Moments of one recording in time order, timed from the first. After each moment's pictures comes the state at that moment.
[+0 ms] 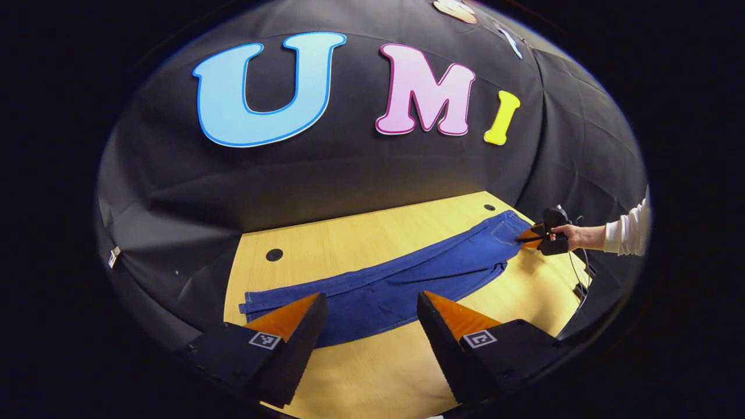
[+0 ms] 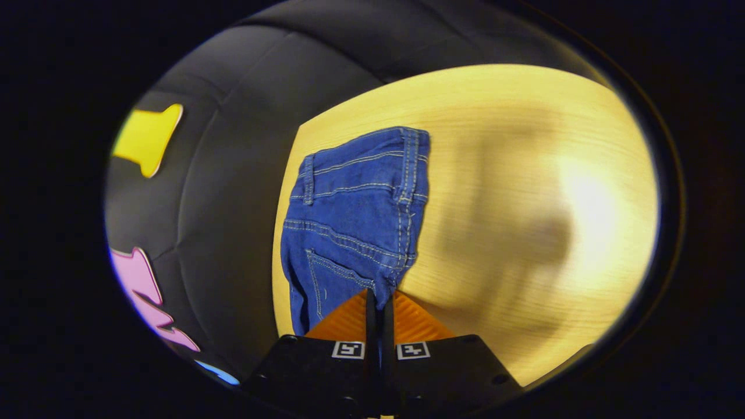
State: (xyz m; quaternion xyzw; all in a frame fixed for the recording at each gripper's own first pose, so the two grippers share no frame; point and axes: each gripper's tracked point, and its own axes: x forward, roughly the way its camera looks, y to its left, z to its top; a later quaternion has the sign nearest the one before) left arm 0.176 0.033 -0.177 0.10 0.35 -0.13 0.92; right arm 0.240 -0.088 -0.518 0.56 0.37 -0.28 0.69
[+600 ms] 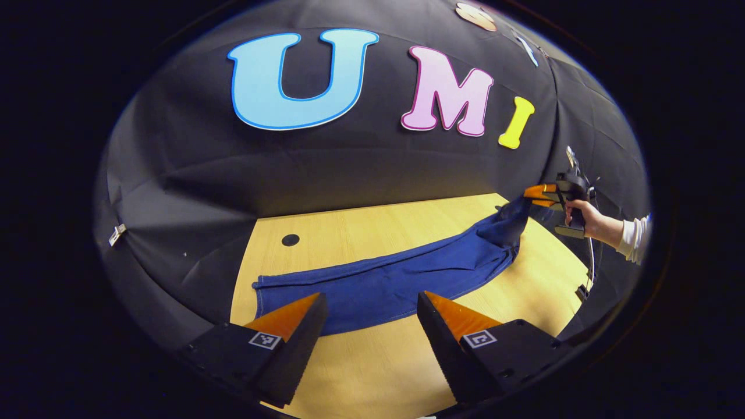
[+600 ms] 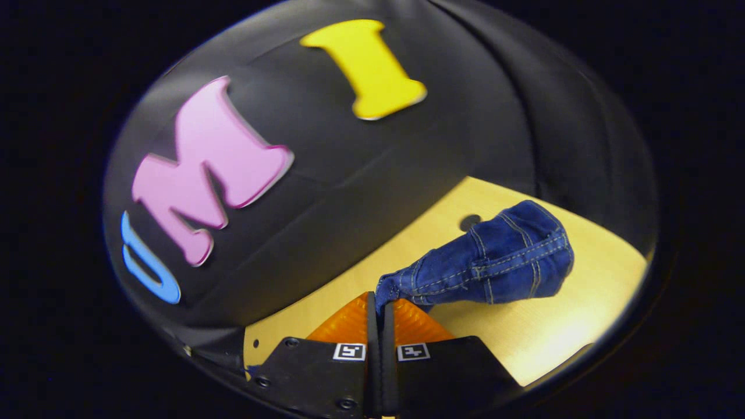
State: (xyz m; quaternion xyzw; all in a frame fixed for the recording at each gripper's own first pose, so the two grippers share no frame) left arm 0.149 0.077 -0.180 0.08 0.36 -0.10 0.93; right arm 0.274 -0.003 -0.314 0.29 0.26 -0.06 0.92
